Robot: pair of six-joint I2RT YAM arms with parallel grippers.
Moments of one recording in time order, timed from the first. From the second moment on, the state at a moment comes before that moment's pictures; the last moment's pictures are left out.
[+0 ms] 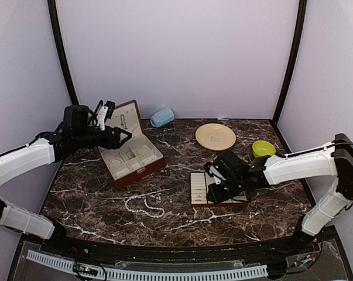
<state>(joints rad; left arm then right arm) -0.40 1.24 0.90 -0.10 0.31 -0.16 0.94 1.55 0.83 -0.32 -0.02 0.49</state>
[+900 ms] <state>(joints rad) -0.40 1.24 0.90 -0.10 0.32 -0.16 0.95 1.57 0.85 -0.34 0.01 0.47</state>
